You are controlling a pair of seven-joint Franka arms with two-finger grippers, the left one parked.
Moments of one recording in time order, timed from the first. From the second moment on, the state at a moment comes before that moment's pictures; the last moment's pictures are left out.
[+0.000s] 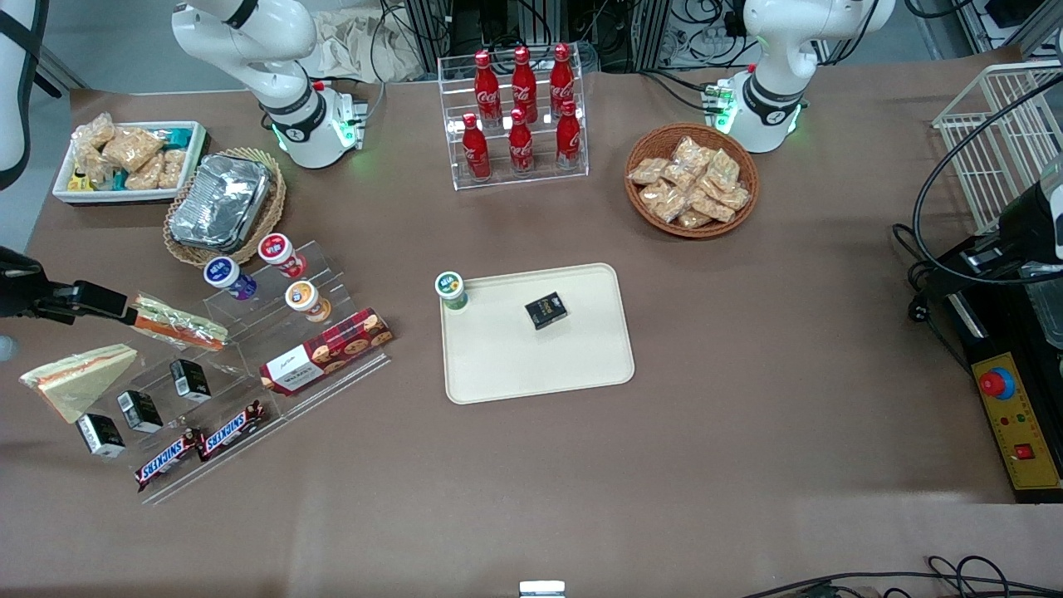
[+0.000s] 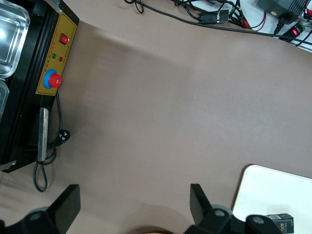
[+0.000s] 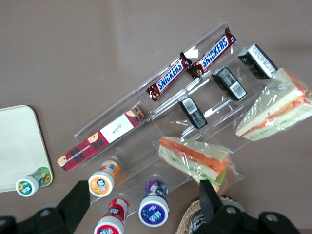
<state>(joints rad) -0.05 0.14 -0.09 -1.53 0.09 1.62 -0.06</state>
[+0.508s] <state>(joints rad) -0.05 0.13 -0.09 -1.53 0.09 1.62 -0.06</state>
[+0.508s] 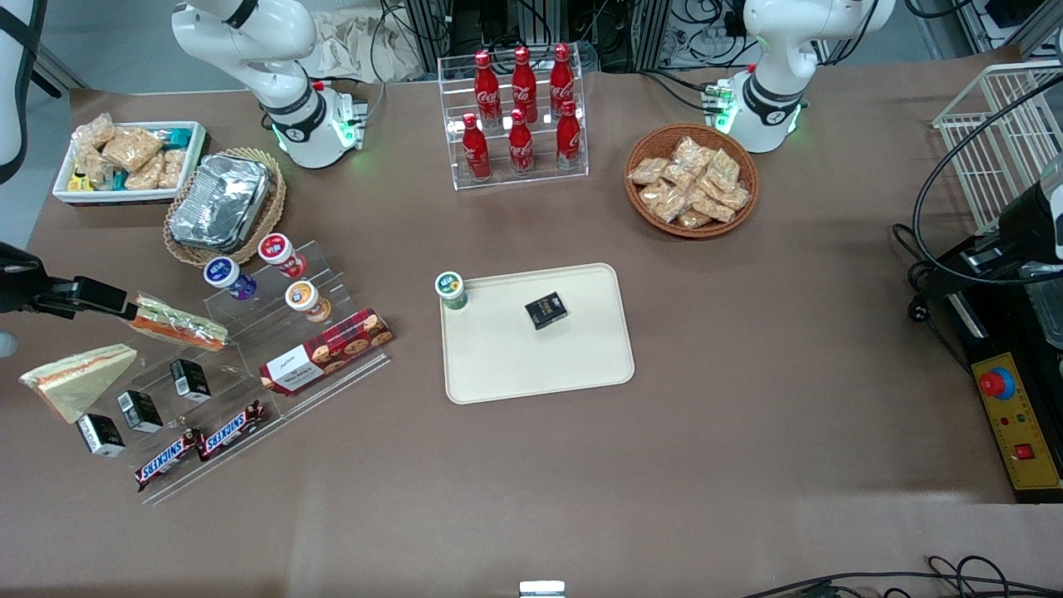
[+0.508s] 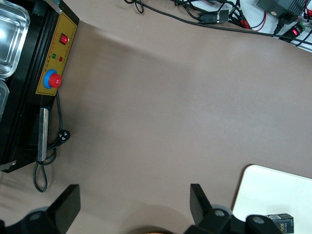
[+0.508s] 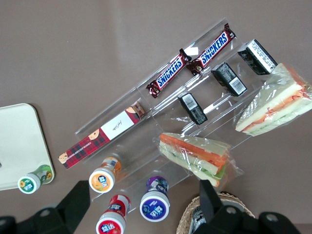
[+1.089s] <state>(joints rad) -0.10 0.13 -0.12 -1.52 0.00 1.63 0.08</state>
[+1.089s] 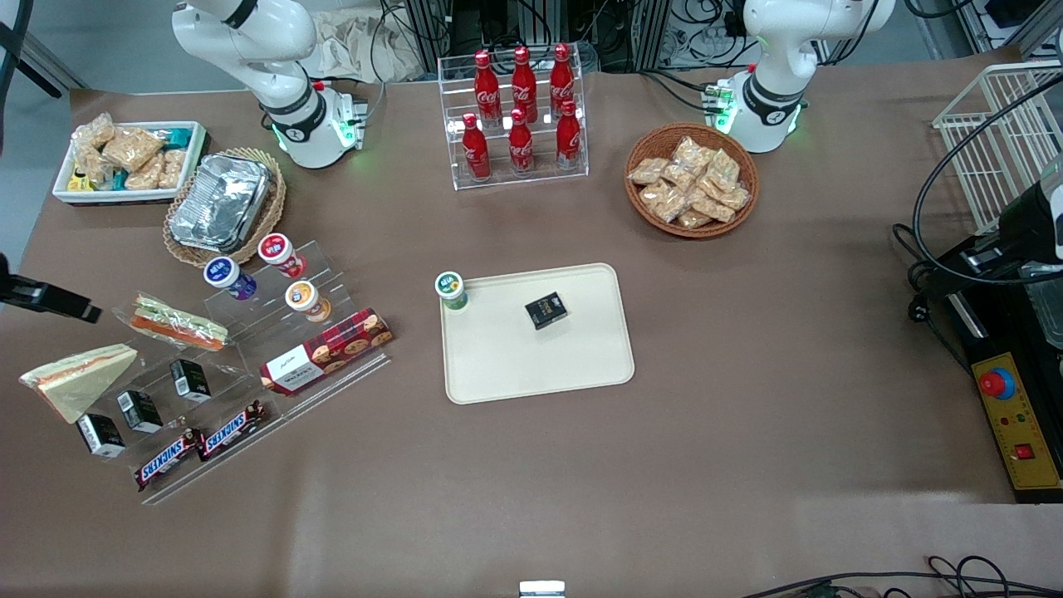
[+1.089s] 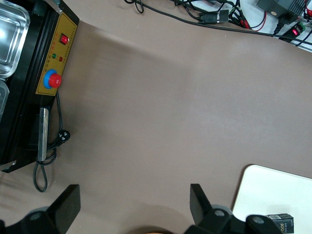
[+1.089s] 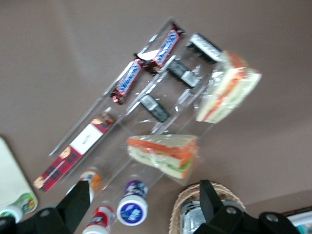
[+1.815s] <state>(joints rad) -0.31 0.27 -0.12 -1.52 0.00 1.90 0.08</state>
